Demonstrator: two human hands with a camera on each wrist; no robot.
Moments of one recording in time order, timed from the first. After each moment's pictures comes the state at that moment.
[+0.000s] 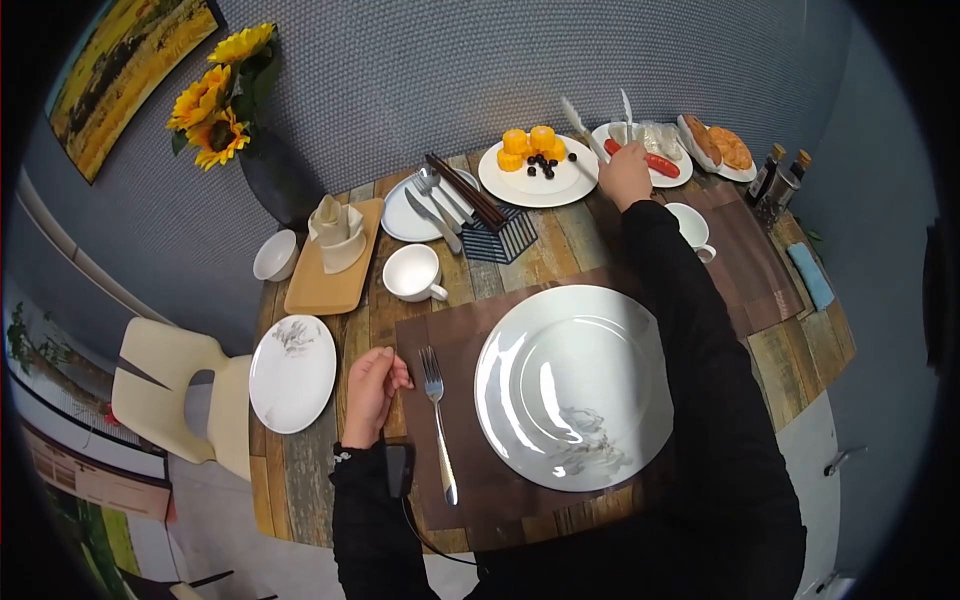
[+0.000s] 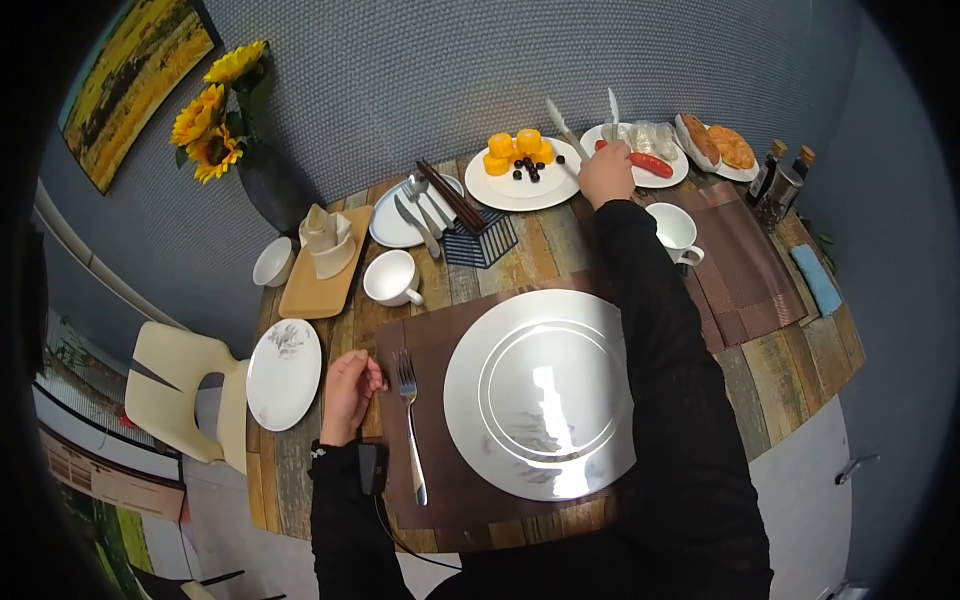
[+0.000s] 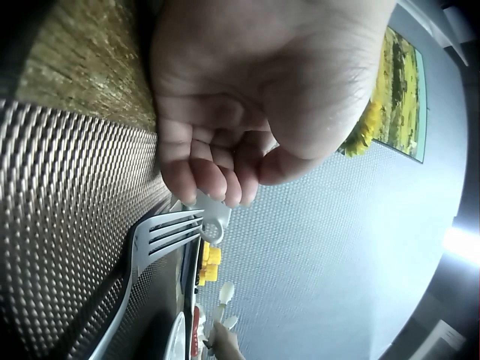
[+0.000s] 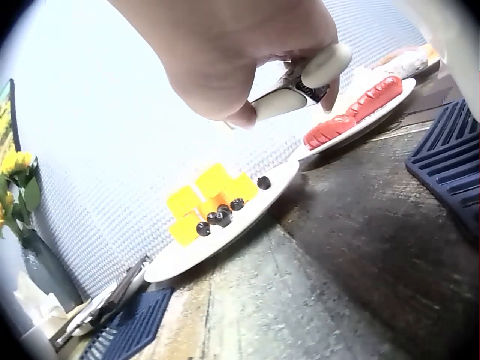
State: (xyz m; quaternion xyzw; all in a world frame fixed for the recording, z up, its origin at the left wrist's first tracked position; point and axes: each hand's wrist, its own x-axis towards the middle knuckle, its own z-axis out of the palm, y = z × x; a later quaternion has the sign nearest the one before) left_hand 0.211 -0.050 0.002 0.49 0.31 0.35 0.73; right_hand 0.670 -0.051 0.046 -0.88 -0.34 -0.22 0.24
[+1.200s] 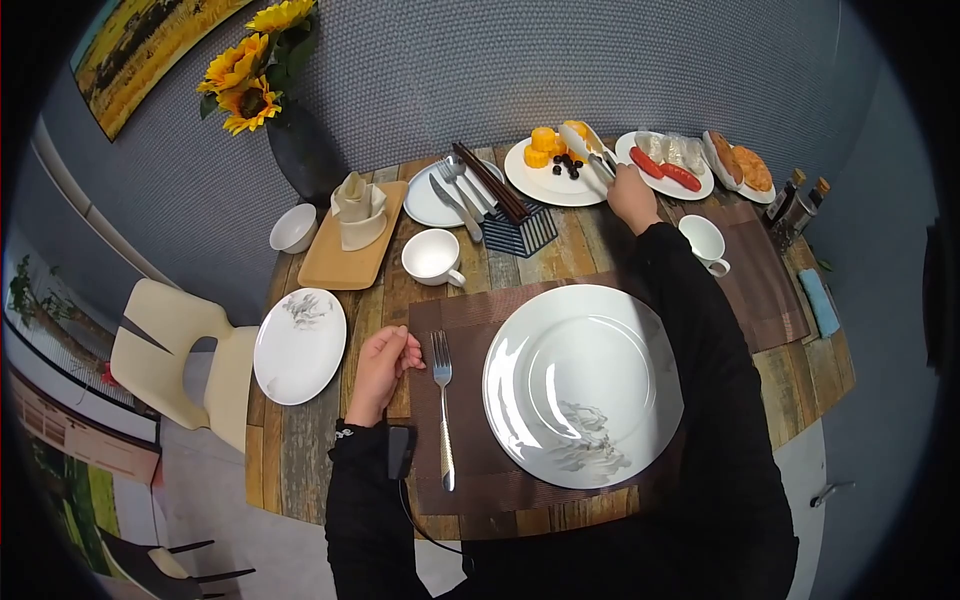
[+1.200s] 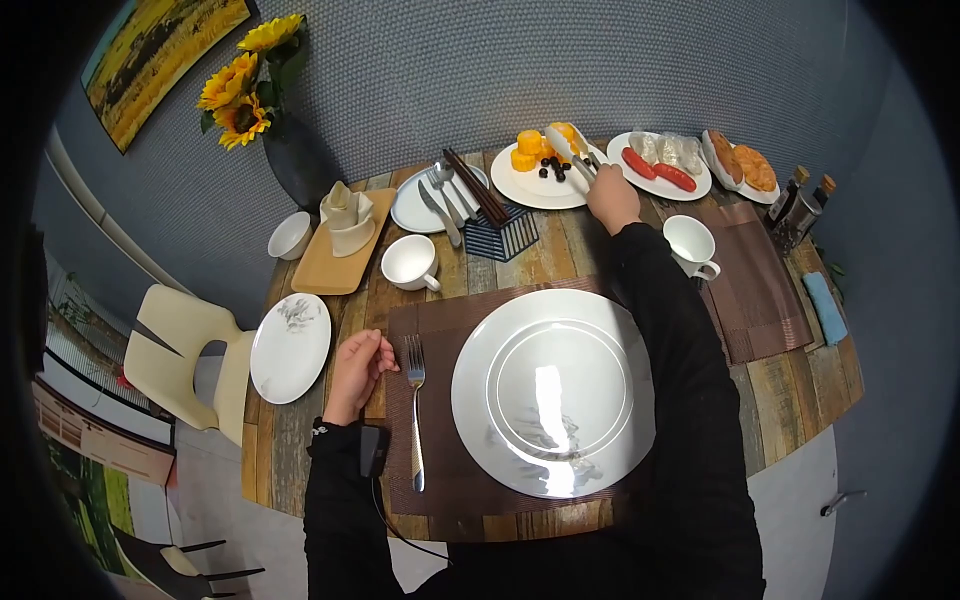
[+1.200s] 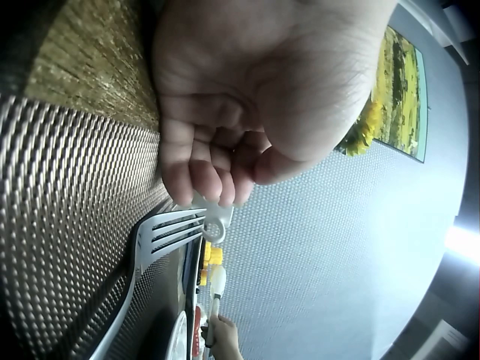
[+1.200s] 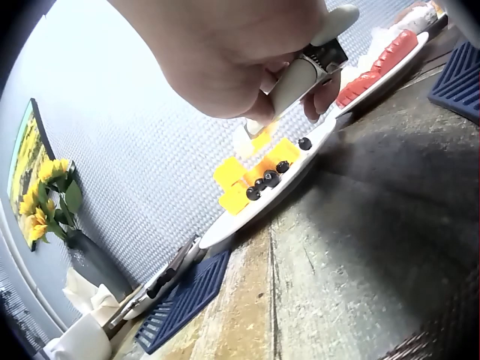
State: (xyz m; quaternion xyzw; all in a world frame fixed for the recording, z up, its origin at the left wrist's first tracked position) left_hand 0.212 -0.051 0.001 0.51 0.32 0.35 0.72; right_hand 0.645 -0.051 0.038 -0.85 -0.45 -0.11 0.23
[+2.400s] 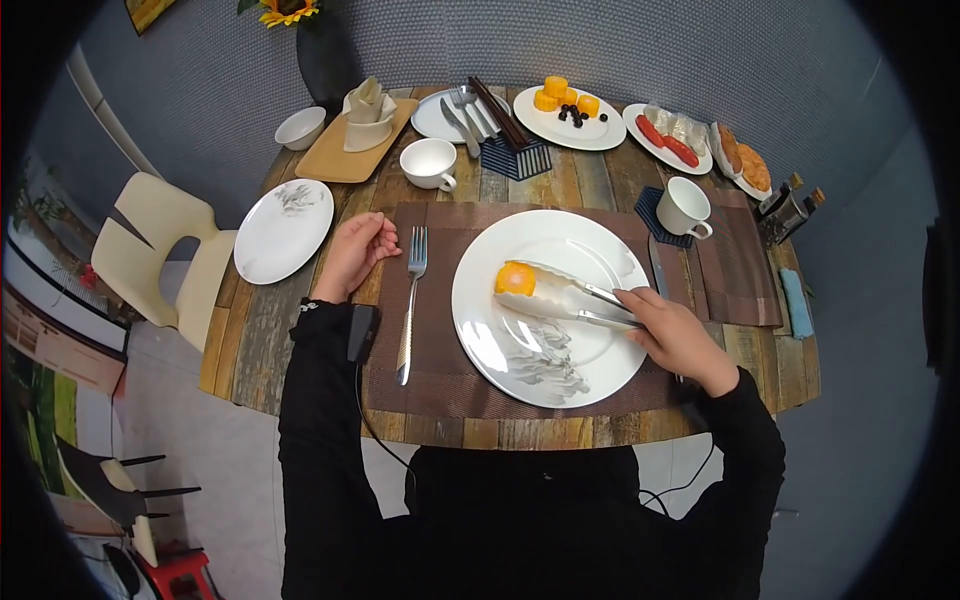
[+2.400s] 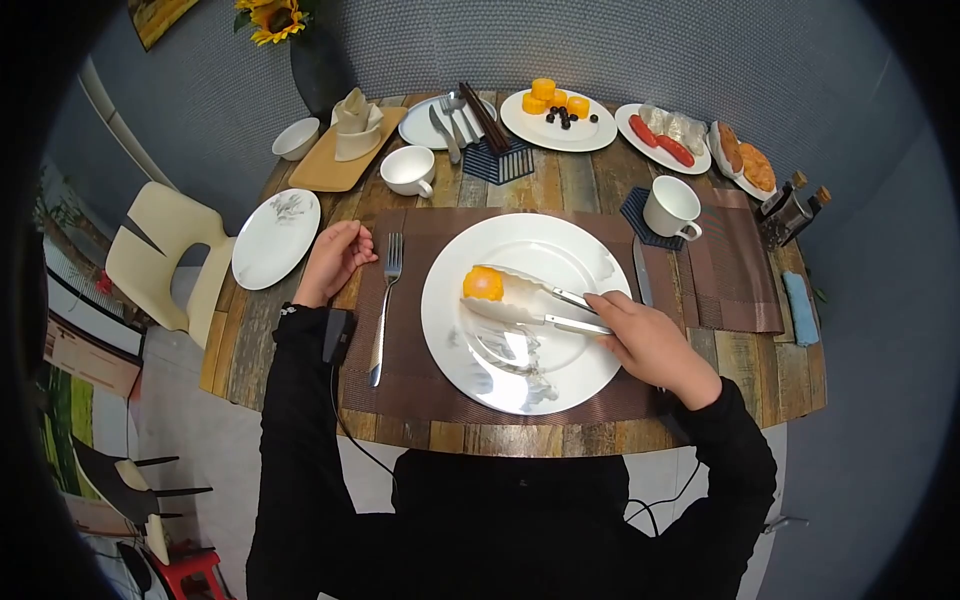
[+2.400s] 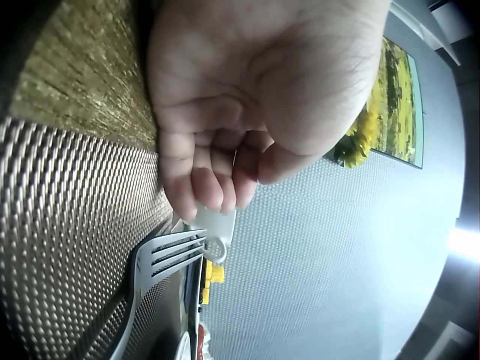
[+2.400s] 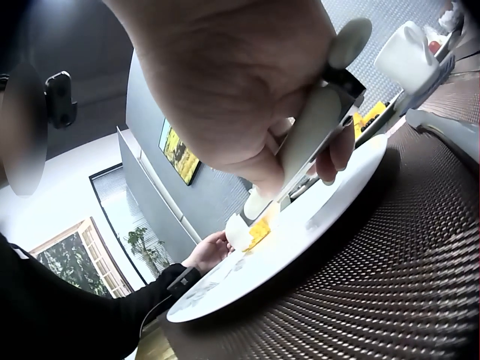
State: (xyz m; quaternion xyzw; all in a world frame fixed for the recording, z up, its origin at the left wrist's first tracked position) left_hand 0.203 -0.047 -0.007 0.50 0.26 0.37 0.73; right_hand 0.531 -0.319 0.084 -0.62 -0.77 0.12 0.12
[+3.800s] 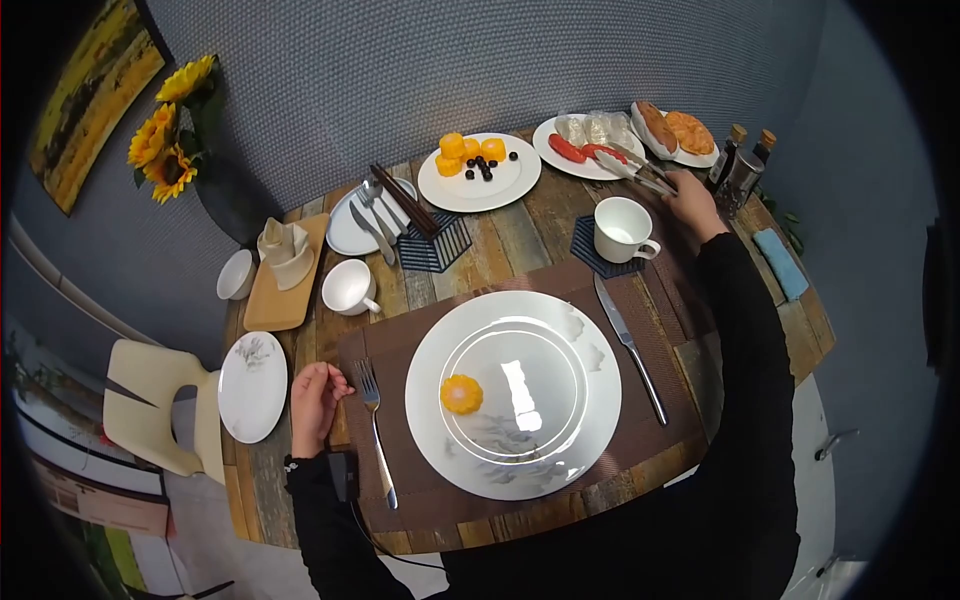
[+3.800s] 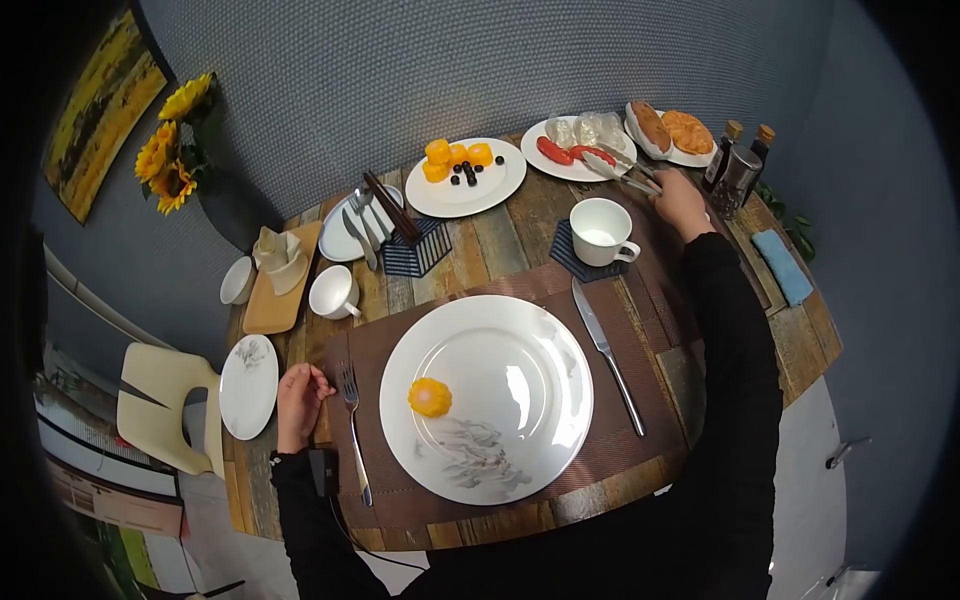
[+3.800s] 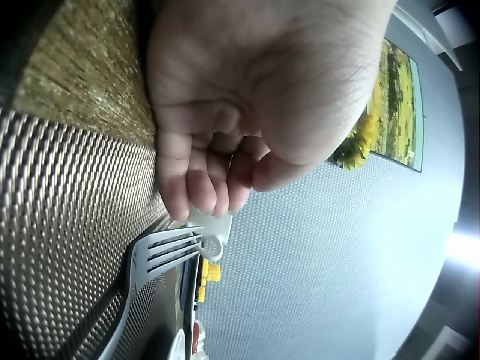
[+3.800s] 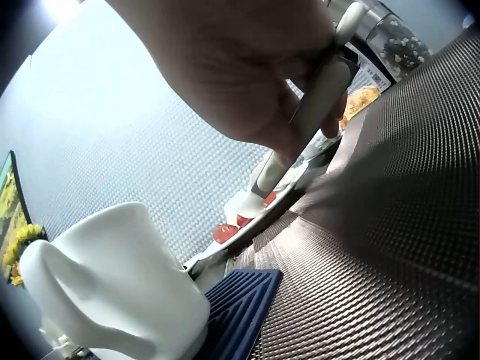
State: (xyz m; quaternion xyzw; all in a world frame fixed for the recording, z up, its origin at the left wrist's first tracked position) left_hand 0.209 -0.052 -0.002 0.52 0.31 0.37 0.71; right_hand 0.795 -0.227 0.051 -0.88 -0.42 -0.11 0.18
